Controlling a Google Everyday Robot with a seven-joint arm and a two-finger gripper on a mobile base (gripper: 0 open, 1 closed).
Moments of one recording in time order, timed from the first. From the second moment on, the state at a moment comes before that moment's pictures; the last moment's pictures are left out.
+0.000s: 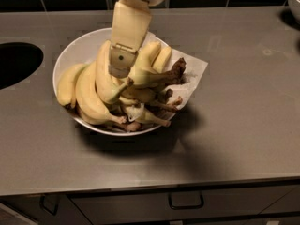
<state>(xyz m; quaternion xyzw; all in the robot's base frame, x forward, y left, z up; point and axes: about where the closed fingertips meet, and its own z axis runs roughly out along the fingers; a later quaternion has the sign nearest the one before) 0.464 0.021 1.056 -0.63 0.75 0.00 0.21</state>
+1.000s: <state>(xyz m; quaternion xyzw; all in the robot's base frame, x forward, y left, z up) 0.464 0.025 1.061 -0.61 0.77 0.00 0.21</state>
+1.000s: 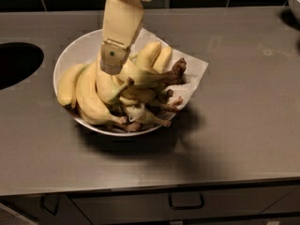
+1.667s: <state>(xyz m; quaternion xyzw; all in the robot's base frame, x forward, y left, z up) 0.478 0.017 1.032 -0.51 0.85 0.00 0.17</state>
